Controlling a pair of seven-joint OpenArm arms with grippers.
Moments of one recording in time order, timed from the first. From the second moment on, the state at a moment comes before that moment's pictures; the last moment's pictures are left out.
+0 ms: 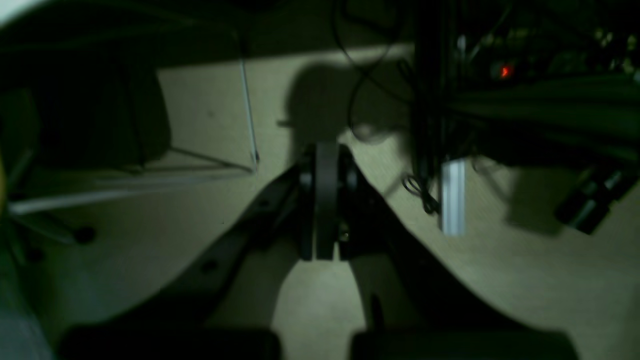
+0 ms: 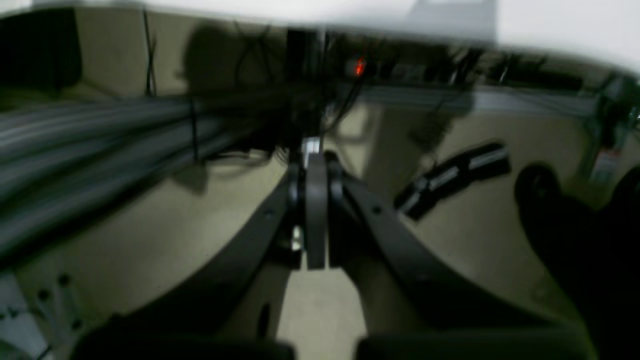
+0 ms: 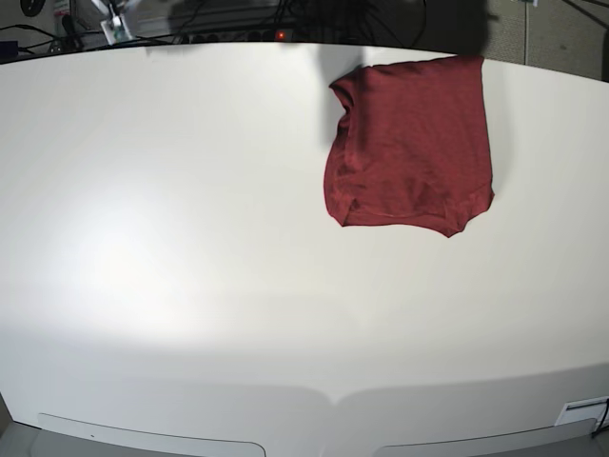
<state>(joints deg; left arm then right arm) 67.8 -19.3 0.7 113.8 -6.5 11.6 21.5 -57.1 1.8 30.4 124.9 31.7 36.3 -64.0</state>
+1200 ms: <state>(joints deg) 23.0 -15.8 0.7 25.8 -10.7 -15.0 -9.8 -20.9 14.6 29.2 25.7 -8.4 32.9 -18.1</state>
